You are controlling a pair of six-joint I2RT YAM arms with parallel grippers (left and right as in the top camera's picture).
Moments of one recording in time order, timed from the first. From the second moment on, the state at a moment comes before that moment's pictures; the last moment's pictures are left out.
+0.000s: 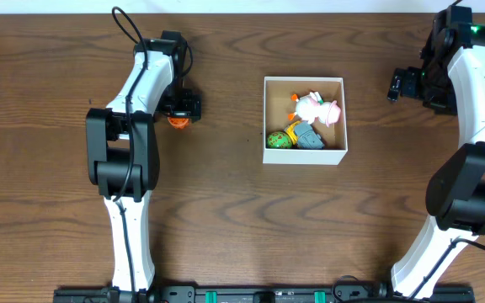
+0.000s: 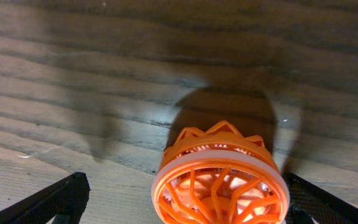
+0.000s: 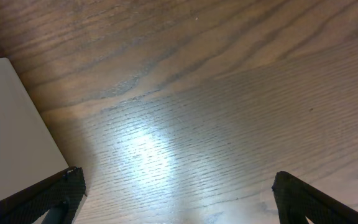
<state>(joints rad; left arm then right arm) -0.12 2.36 1.92 -1.19 -0.09 -0.16 -0.17 2.07 1.91 -1.32 0.06 0.18</state>
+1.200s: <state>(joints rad) -0.12 2.36 1.90 -1.15 0.02 -0.11 -0.17 2.07 1.91 -1.32 0.06 0.18</state>
